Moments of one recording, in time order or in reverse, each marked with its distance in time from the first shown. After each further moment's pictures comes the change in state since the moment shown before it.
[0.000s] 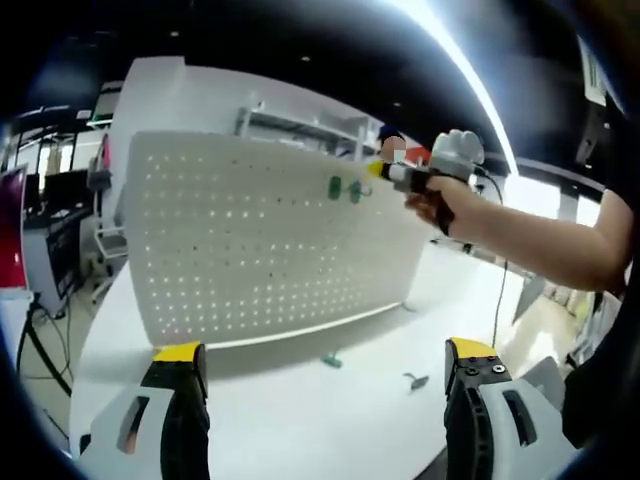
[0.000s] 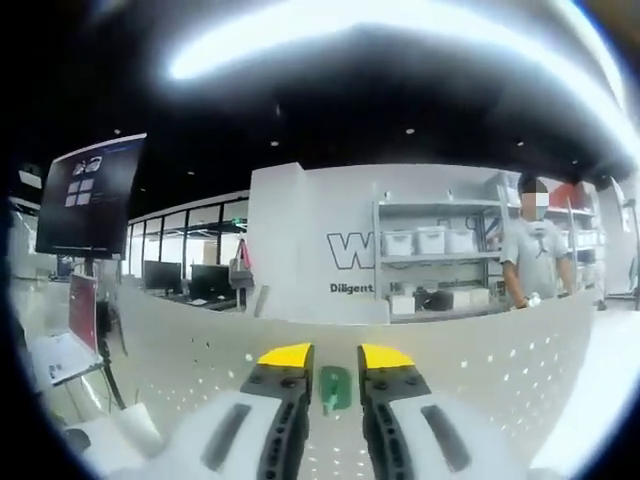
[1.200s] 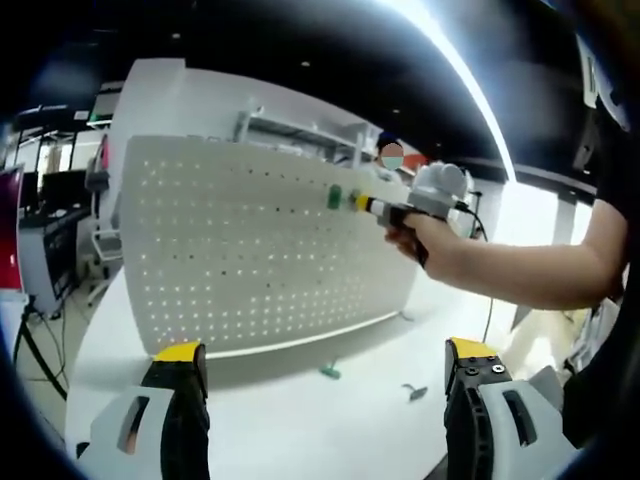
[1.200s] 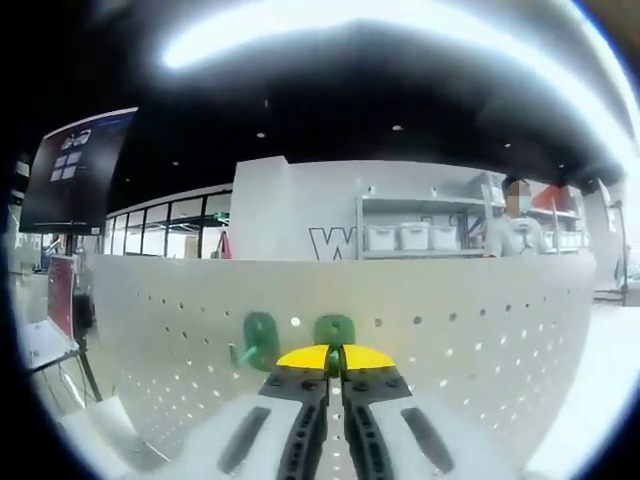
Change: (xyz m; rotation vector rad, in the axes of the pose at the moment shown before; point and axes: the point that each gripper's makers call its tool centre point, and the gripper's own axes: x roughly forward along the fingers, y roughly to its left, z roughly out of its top) left arm 0.009 0.001 0.012 -0.011 -0.030 -0.017; right arm 0.025 0.002 -0.050 0.005 -0.002 -0.107
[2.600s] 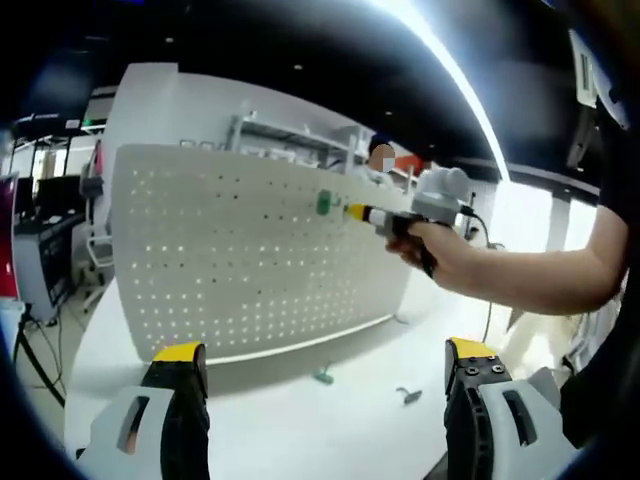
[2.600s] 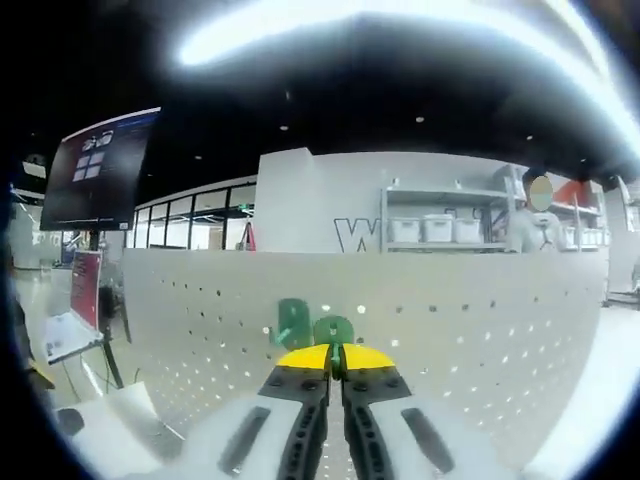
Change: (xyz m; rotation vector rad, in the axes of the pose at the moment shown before) left arm 0.003 -0.011 0.006 0.016 -0.013 -0.024; right arm -0.016 0.011 0.000 -0.011 0.034 0.102
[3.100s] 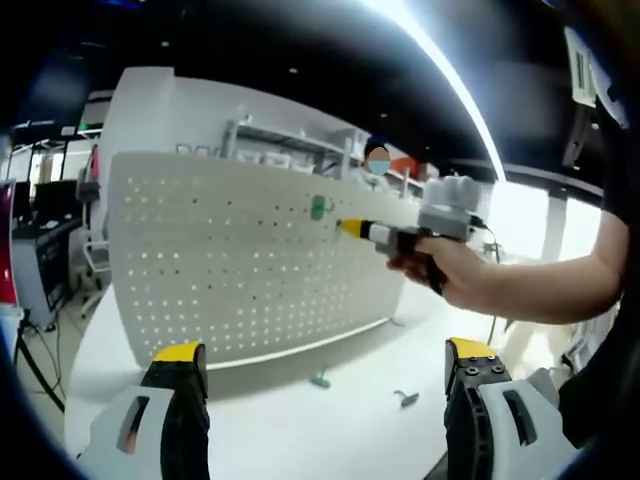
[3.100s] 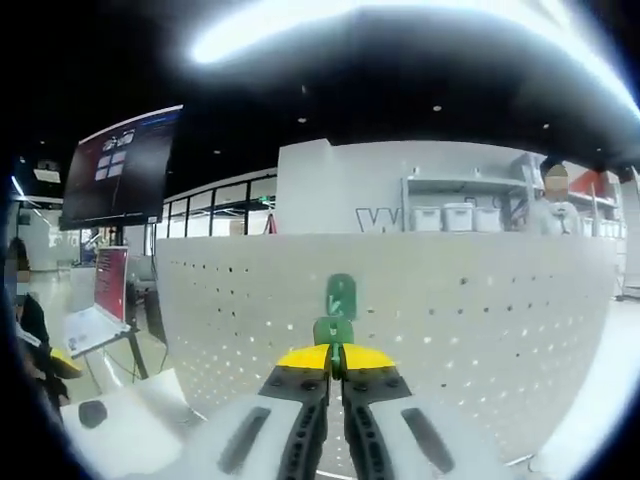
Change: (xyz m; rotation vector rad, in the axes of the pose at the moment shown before) left arm 0.002 -0.005 0.006 0.013 -0.013 -0.014; right arm -0.024 0.031 -0.016 0.004 0.054 0.101
